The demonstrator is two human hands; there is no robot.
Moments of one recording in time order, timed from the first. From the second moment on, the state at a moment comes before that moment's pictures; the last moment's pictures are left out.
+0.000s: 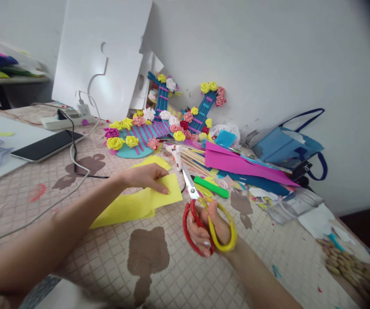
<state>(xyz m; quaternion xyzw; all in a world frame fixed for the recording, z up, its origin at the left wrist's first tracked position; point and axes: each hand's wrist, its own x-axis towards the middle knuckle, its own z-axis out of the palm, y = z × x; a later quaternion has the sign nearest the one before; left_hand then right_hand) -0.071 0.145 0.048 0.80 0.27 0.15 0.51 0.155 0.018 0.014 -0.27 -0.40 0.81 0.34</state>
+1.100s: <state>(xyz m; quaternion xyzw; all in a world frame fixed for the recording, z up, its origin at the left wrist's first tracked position) -0.029 0.120 0.036 0.35 0.39 0.41 0.75 0.157 0.044 0.011 -0.53 -0.58 0.46 0.41</state>
